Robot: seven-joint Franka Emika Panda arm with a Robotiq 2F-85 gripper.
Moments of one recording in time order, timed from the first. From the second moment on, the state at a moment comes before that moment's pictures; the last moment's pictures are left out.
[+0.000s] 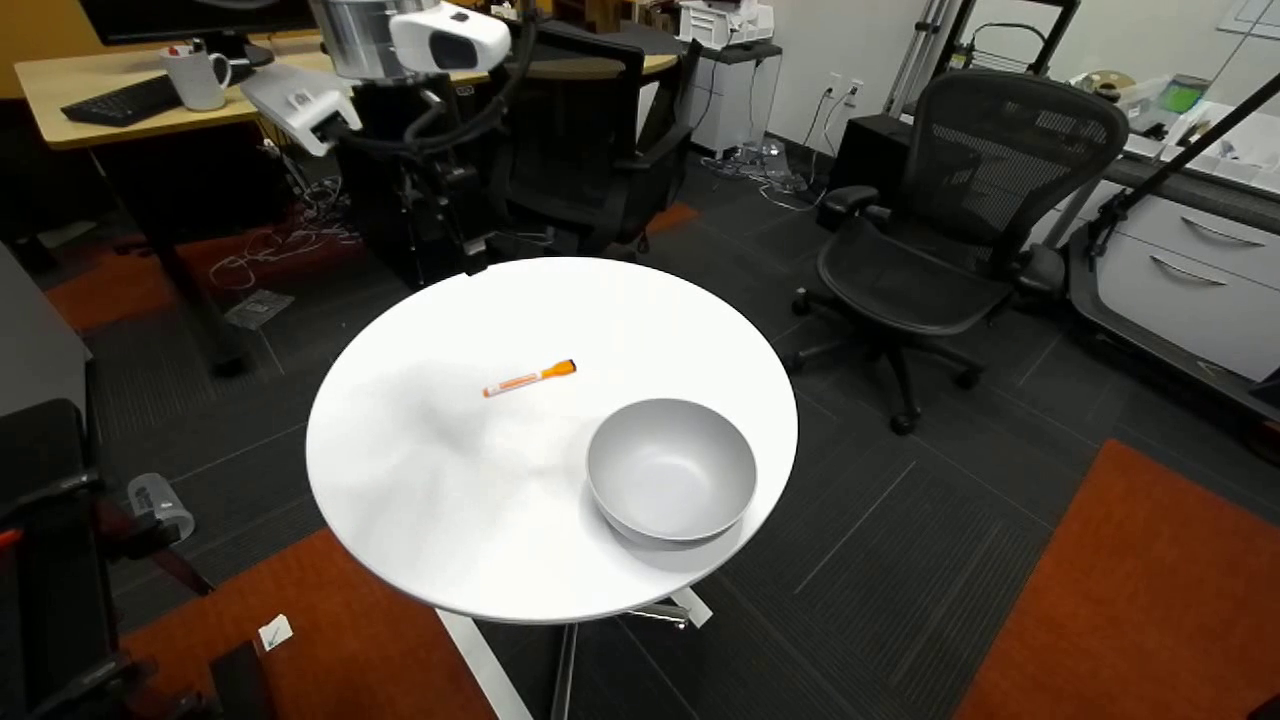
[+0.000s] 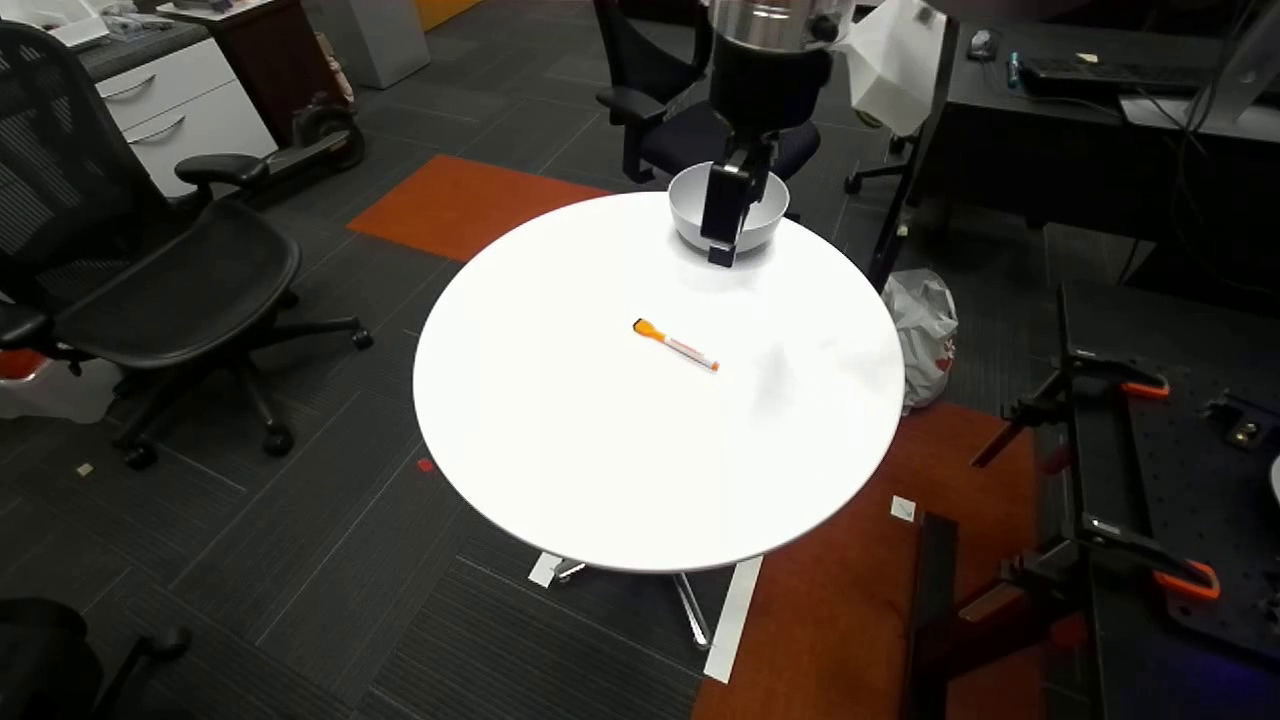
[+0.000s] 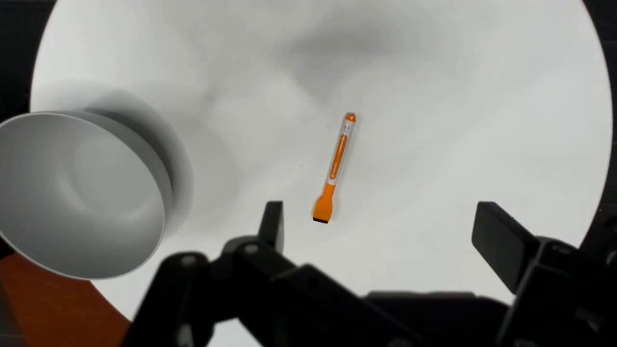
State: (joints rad) arm 0.01 0.16 0.02 -2.20 -0.11 2.44 0.09
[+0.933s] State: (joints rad) arm -0.01 0.55 0.00 -1.90 0.02 2.44 0.09
